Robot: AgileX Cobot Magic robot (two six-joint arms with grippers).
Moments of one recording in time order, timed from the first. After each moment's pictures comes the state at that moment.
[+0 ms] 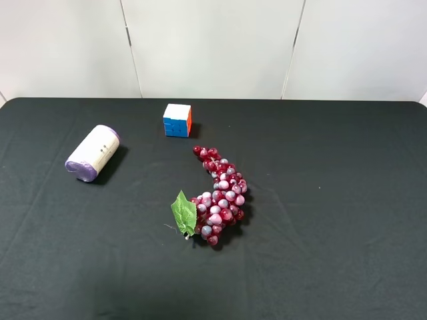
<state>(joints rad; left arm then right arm) -0.19 0.88 -1.09 -0.07 1.17 0.03 0.05 0.00 -0.49 0.03 1.03 -0.01</state>
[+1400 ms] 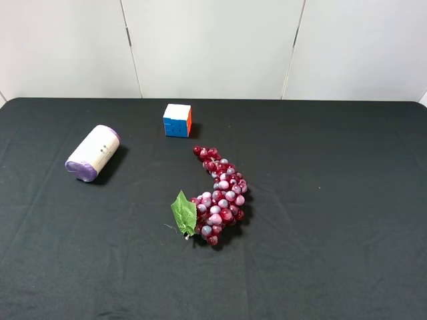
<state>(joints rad) -0.19 0.00 -0.49 0.01 1.06 0.03 0.05 0.00 -0.49 0.03 1.03 -0.01</state>
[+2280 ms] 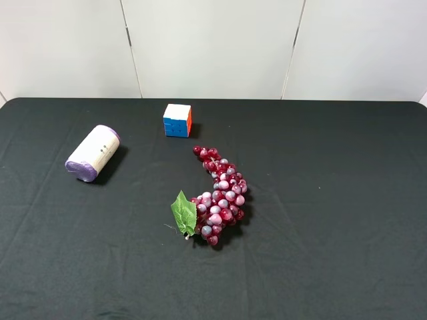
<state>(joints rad) 0.02 0.00 -0.49 0.02 1.06 0.03 0.05 0.00 -0.49 0.03 1.03 -0.01</state>
